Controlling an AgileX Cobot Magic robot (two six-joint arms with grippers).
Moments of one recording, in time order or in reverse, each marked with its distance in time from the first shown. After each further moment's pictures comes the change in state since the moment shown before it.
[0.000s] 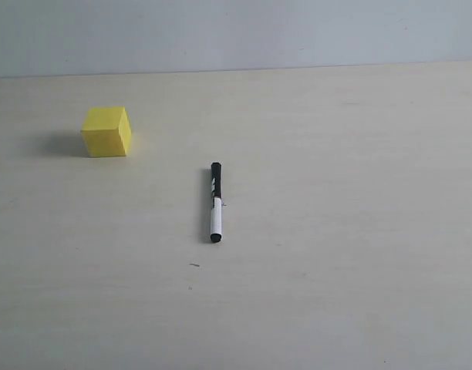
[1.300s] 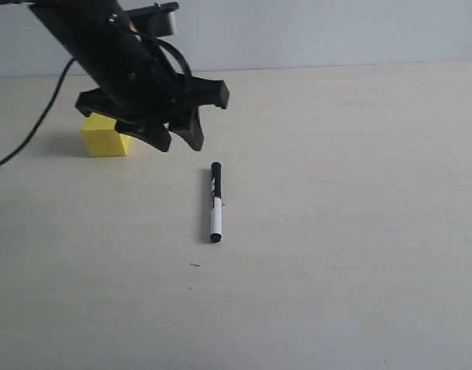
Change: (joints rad) left arm -0.380 1.806 -1.428 0.020 1.124 0.223; right arm 0.000 0.000 0.000 0.000 0.000 0.000
